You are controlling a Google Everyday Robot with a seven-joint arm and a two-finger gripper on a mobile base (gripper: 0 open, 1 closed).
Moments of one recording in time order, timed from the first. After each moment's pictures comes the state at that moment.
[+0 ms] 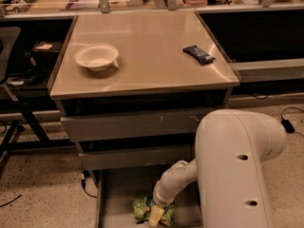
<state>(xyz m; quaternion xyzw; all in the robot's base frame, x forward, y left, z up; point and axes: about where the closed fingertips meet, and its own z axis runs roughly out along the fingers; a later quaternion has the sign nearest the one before) 0.451 -0.013 0.278 -0.61 0.77 0.15 0.09</state>
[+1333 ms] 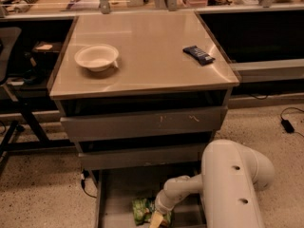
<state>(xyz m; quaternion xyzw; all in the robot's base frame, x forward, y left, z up) 0.458 -0.010 0.153 -0.56 0.80 0.21 0.09</state>
